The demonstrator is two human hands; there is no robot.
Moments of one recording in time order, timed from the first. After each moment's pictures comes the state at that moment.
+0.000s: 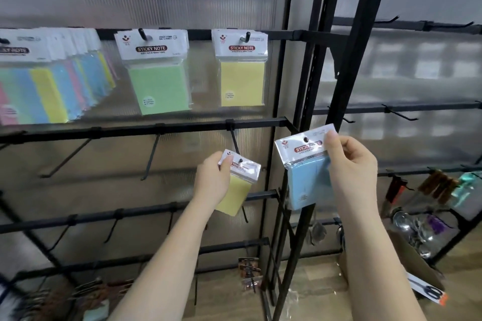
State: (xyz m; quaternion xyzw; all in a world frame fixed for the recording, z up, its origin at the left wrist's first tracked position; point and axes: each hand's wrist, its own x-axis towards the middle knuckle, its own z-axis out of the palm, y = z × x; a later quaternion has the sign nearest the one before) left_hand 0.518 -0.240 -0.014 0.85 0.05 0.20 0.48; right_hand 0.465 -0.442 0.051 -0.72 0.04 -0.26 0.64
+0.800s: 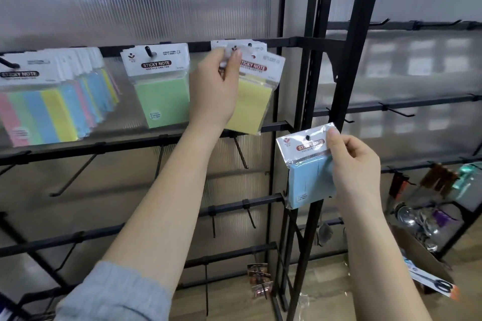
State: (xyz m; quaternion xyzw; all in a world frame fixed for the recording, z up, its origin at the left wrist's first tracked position) left_hand 0.519 -0.244 0.147 0.76 -0.15 0.42 0.47; right_hand 0.458 -0.425 0.059 -0.68 0.04 -0.28 0.68
